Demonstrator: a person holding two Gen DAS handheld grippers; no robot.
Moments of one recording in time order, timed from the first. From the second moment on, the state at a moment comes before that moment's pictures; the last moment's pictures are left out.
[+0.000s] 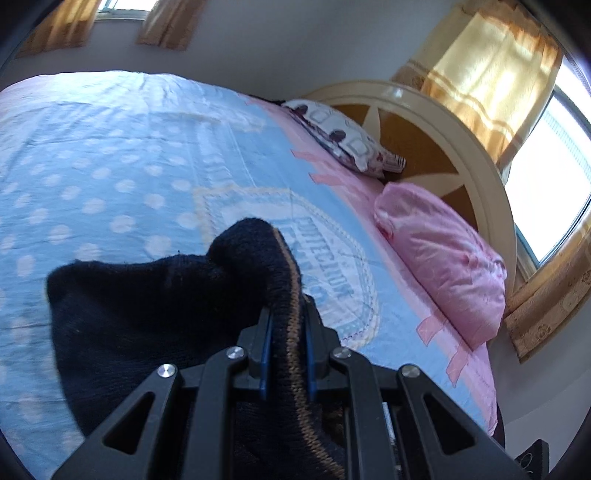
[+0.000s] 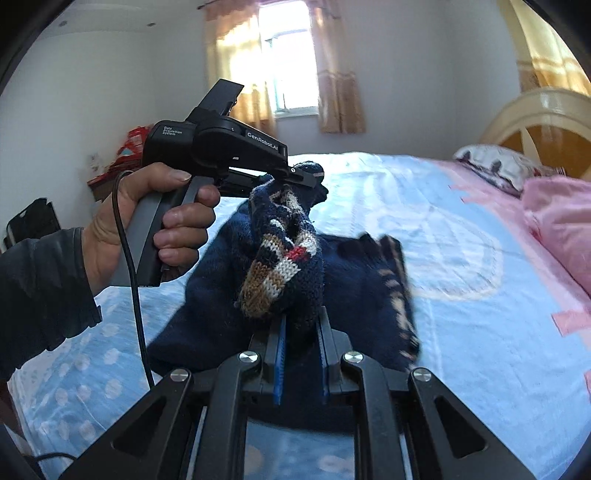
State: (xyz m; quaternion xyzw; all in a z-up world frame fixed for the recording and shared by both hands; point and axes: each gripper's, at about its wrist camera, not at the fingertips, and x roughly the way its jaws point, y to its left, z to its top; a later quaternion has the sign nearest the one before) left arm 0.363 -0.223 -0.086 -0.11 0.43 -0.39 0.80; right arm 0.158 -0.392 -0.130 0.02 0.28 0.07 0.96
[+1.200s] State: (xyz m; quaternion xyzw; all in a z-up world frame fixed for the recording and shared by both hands) left arm 0.238 -0.154 -0.136 0.07 0.36 -0.34 0.87; right arm 0.163 -0.461 -0.145 0.14 0.29 0.07 0.94
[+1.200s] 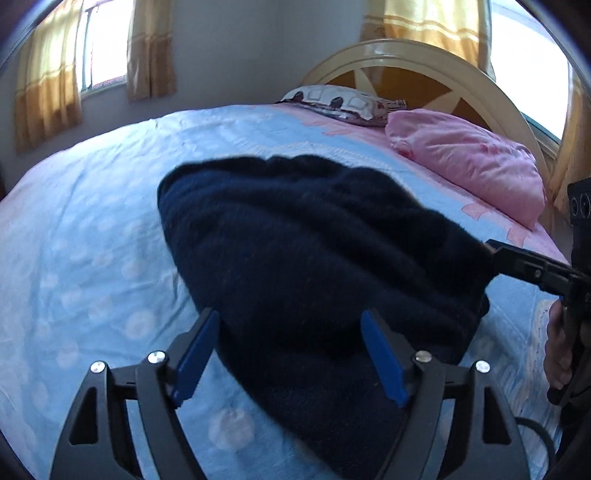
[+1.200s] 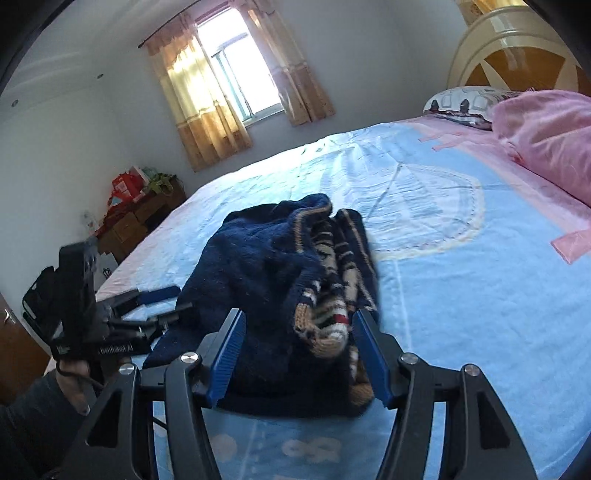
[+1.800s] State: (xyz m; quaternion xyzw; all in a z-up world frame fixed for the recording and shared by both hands) left arm 0.227 -0.145 -0.156 0.05 0.38 -0.36 0.85; right arm 0.171 -0.470 -0.152 0.15 0.36 0.02 0.92
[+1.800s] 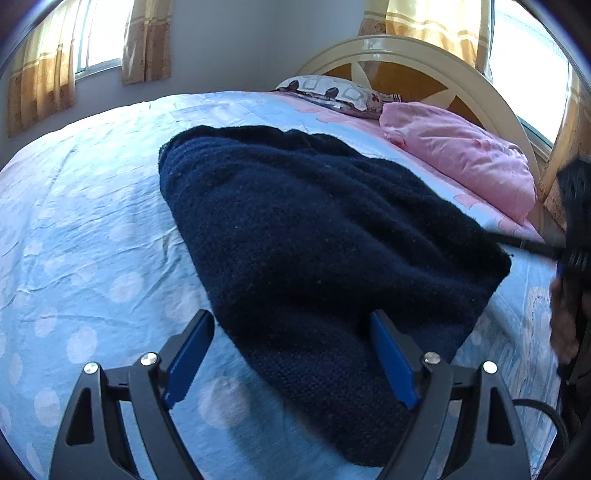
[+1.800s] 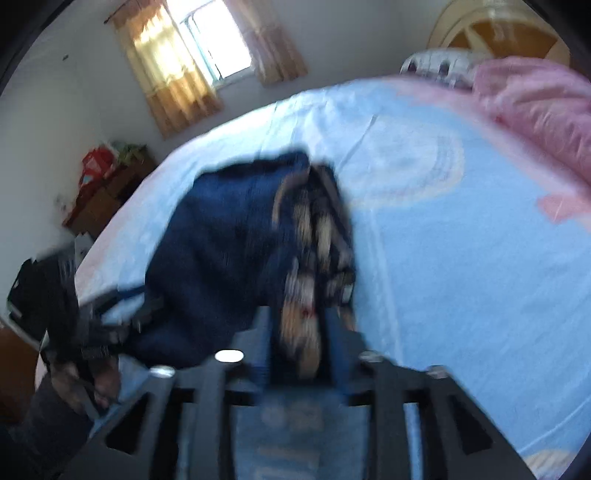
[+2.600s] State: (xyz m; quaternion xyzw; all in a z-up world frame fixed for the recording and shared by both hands) left arm 0.237 -0.110 -0.164 -0.03 0.39 -0.35 0.85; right arm 0.298 -0.409 -0.147 0.04 0.41 0.03 0.91
